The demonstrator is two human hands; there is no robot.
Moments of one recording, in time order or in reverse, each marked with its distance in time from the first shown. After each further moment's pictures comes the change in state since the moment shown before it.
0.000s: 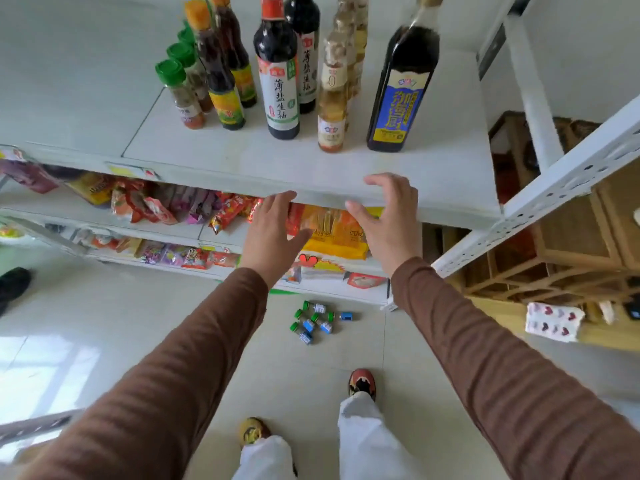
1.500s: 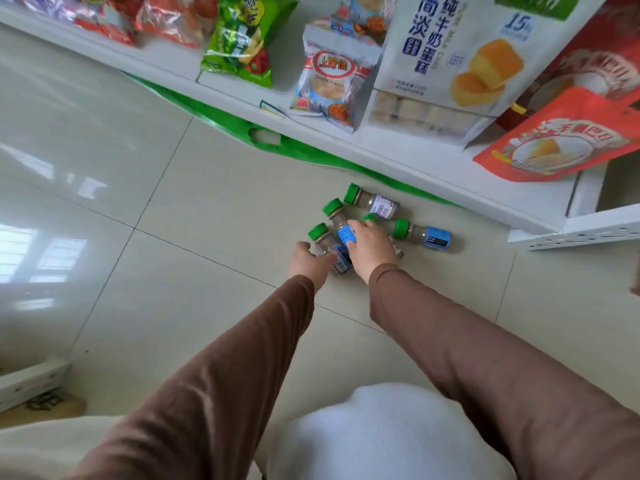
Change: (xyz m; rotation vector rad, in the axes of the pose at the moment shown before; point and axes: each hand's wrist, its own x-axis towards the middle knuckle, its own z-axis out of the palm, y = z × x) left_hand -0.165 -0.536 0.625 -0.515 -0.167 -1.144; right_hand -0.243 0.542 0.593 -0.490 -0.824 0.129
